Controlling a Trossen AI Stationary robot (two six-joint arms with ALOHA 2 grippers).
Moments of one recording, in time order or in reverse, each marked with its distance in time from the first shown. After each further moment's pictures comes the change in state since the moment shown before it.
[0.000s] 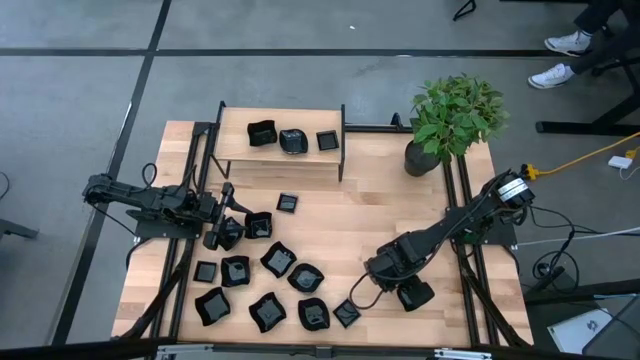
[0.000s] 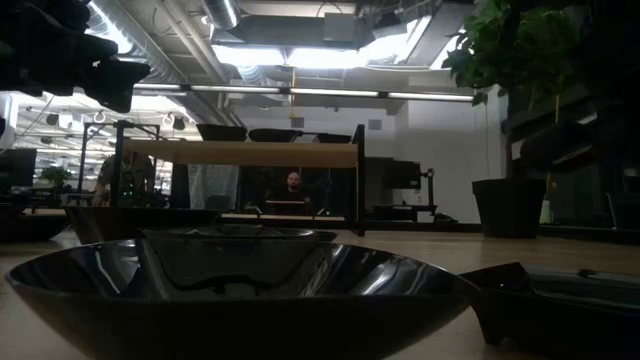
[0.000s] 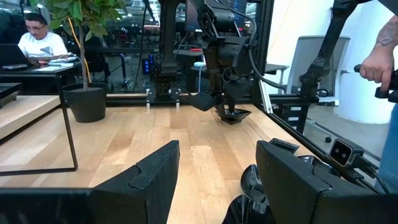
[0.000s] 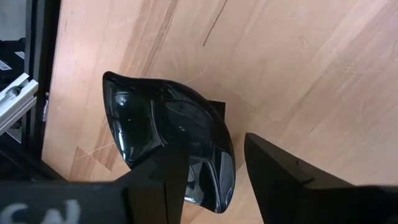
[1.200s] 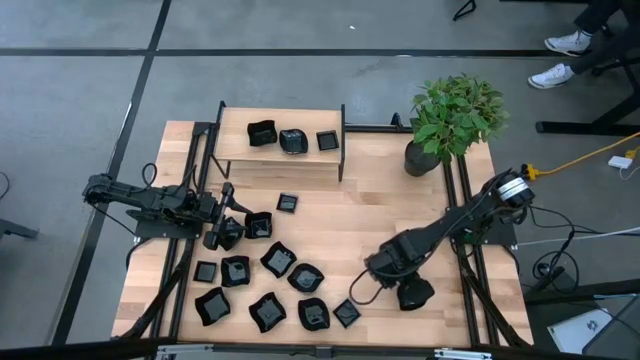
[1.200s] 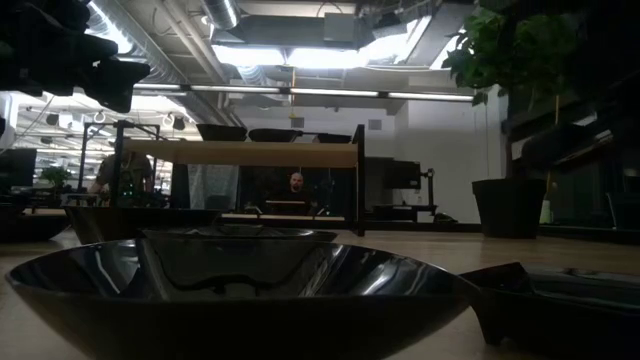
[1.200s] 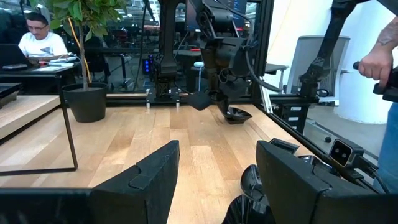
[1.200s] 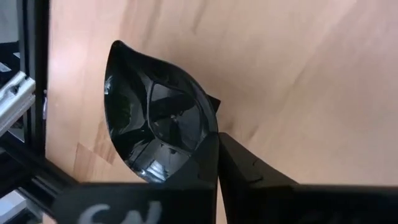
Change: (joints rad) left arm 0.000 0.000 0.000 0.000 0.000 0.000; right arm -0.022 -0.006 0.000 -0.050 0.000 0.026
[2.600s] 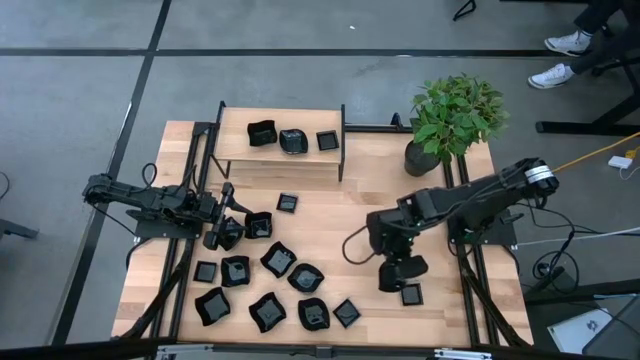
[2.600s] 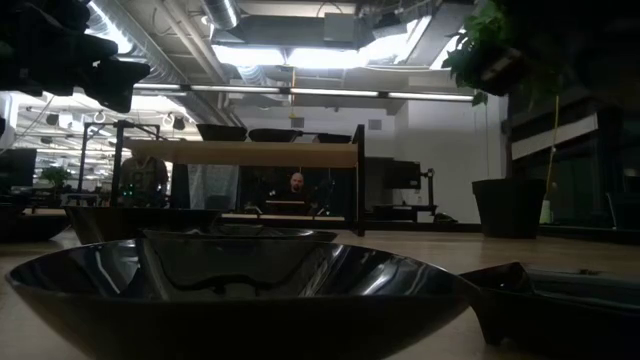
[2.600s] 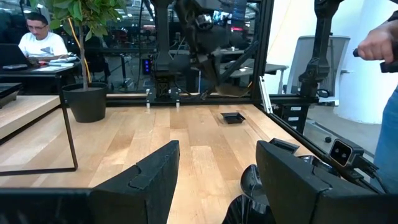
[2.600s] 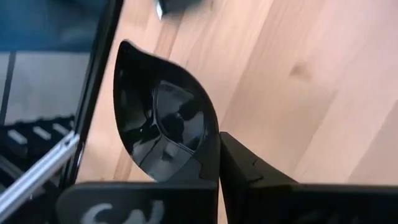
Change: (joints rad) left arm 0.000 0.000 0.000 0.000 0.000 0.000; right arm -0.207 -0.246 0.105 -0.033 0.001 -0.033
